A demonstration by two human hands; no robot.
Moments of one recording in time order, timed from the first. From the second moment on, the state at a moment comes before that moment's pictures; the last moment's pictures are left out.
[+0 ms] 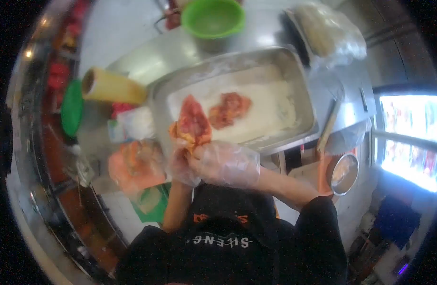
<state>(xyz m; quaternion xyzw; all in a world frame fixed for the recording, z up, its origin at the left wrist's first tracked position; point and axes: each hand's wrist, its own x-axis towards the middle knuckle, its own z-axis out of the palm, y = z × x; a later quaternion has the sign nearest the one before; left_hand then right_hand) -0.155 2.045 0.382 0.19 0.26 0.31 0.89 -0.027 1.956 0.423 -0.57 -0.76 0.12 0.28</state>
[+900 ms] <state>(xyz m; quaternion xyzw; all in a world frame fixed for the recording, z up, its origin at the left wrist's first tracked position) -0.072 1.987 0.331 0.37 0.45 0.18 0.79 0.124 1.929 0.310 -0.65 -0.08 0.47 0.59</state>
